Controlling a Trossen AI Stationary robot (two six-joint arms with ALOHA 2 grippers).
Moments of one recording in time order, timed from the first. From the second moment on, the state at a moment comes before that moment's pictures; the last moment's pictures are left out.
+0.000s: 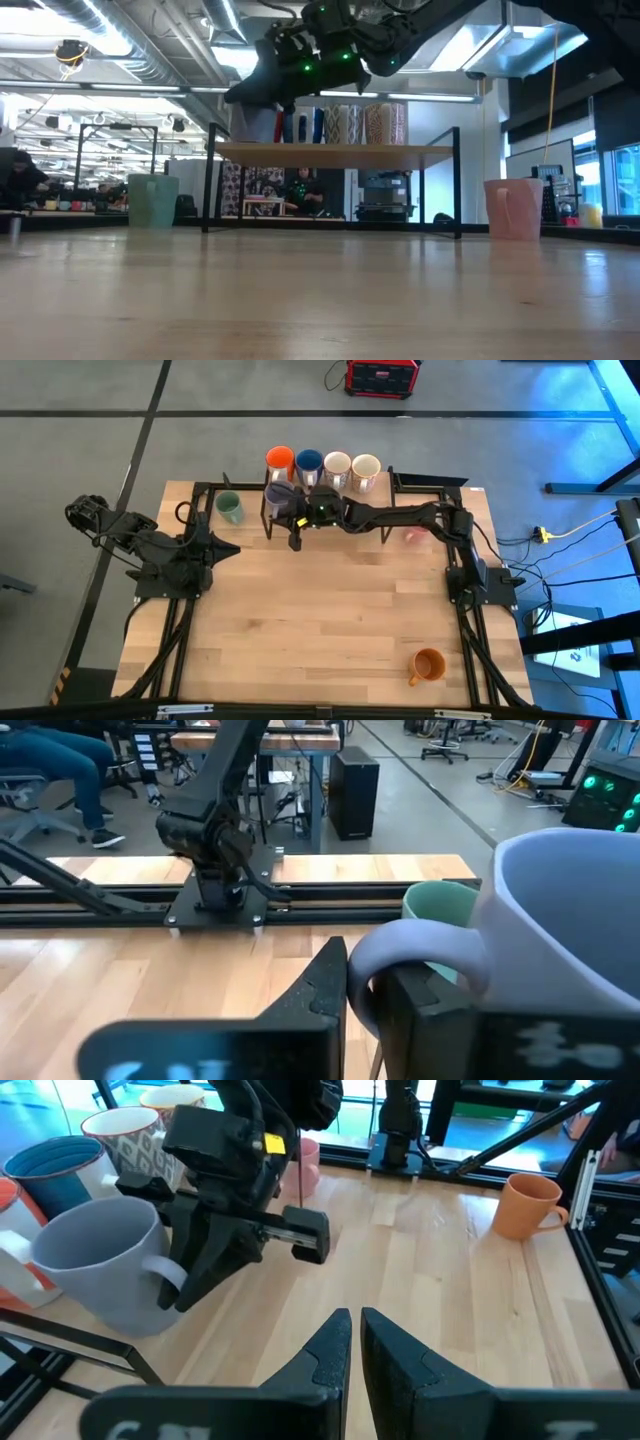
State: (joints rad) left arm -0.49 0.69 1.01 -0.84 -0.66 -0.38; right arm -0.26 2.09 1.57 0.31 -0.23 -0.07
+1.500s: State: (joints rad) left arm -0.49 0.69 1.01 -0.83 -0.67 -0.36; right arm -0.26 1.93 1.57 -0.16 -0.16 0.00
